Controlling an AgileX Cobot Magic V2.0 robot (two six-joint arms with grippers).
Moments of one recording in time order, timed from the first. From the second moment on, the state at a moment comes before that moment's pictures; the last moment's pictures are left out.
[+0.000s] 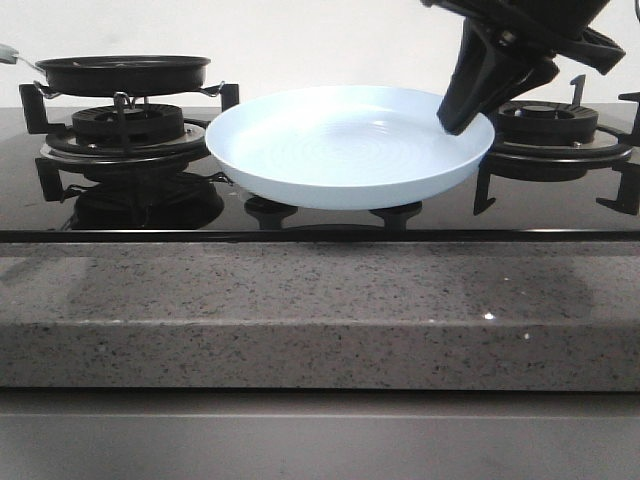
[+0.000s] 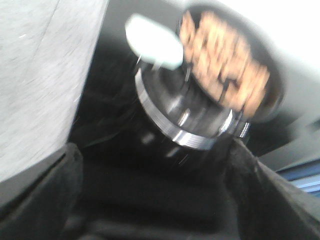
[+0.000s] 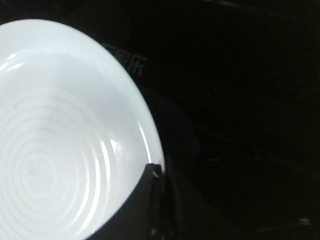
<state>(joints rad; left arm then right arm) 0.38 1.30 -1.04 -1.02 0.81 0.60 0.26 1.59 -1.28 0.45 0.78 -0.23</state>
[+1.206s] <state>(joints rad) 0.32 1.80 -1.29 -1.55 0.87 0.72 0.26 1.59 -1.28 0.45 0.78 -0.23</state>
